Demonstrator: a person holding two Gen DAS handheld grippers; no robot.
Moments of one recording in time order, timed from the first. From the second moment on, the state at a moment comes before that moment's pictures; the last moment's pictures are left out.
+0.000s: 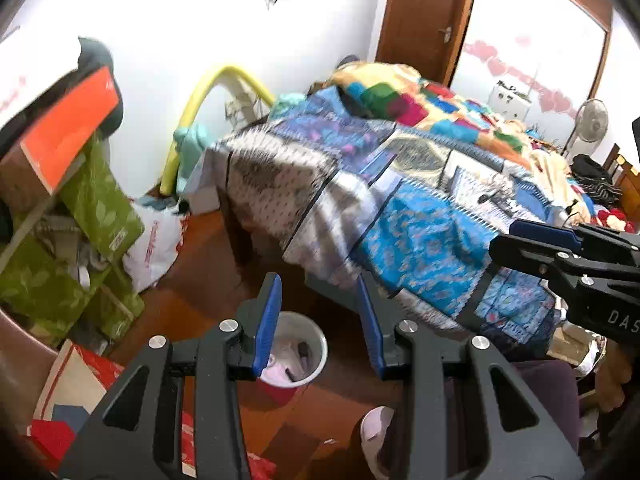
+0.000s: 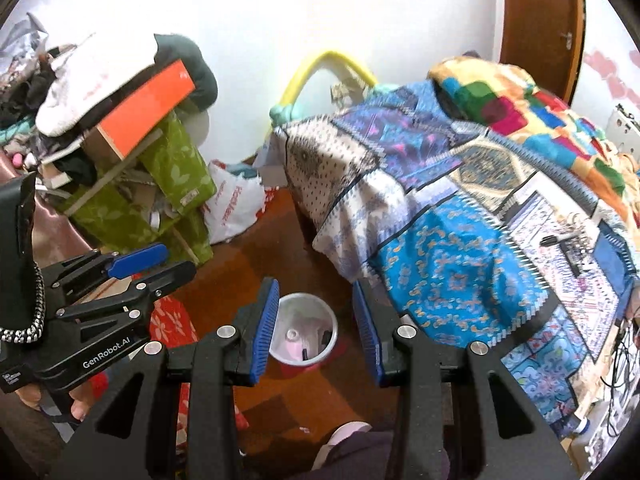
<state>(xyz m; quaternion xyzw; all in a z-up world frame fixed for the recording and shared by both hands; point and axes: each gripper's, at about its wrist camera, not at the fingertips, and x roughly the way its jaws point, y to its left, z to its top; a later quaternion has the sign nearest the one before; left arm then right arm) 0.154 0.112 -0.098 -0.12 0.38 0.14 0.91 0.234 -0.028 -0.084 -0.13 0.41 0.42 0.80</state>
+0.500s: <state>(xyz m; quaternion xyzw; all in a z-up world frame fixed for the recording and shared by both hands) 0.185 0.015 -0.021 -0.07 0.30 0.06 0.95 0.231 -0.135 -0.024 -0.06 0.31 0.36 0.88</state>
